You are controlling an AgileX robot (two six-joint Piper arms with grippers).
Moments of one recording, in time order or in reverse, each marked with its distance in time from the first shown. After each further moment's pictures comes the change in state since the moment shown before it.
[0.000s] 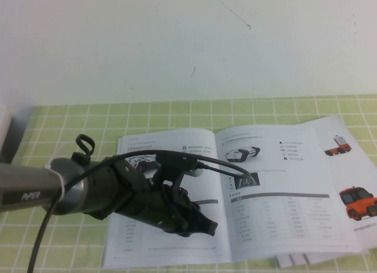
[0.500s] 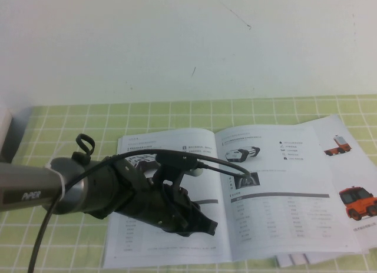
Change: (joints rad) right arm 0.000 0.342 -0.297 -0.237 0.181 -0.086; left arm 0.000 0.002 -0.005 0.000 0.006 -0.005
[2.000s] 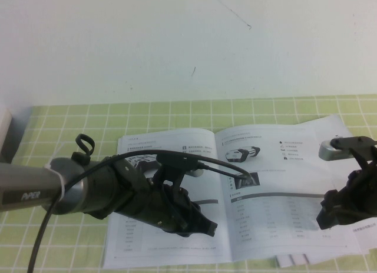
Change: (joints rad) right arm 0.261 1.457 -0.650 -0.220 -0.008 -0.012; left arm 0.000 0.000 0.000 0.000 -0.002 0.016
